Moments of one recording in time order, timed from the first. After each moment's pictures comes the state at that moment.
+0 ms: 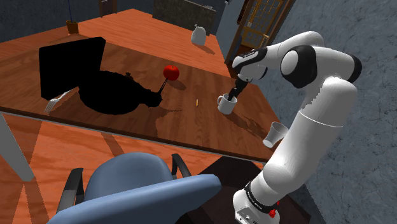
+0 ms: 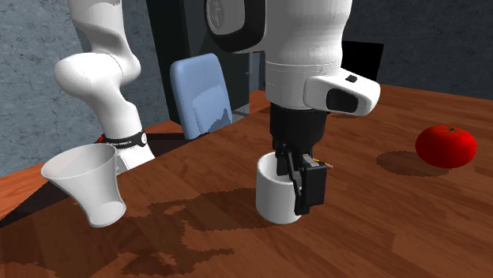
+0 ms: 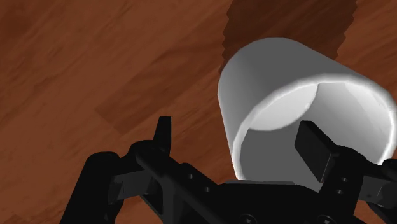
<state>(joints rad) -0.16 0.23 -0.54 -2.01 0.19 2.24 -0.91</state>
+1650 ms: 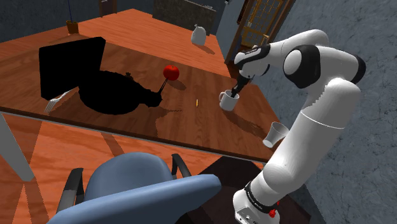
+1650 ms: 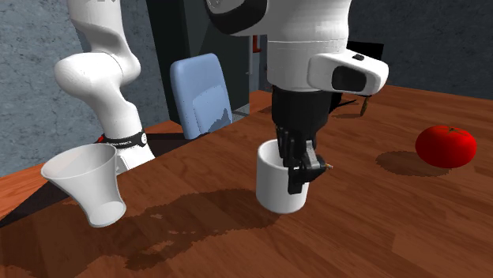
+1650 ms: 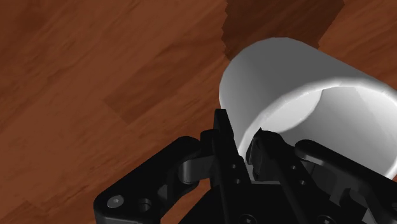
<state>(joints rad) -0.15 0.21 -0.55 -1.98 0.17 2.19 -0.89</state>
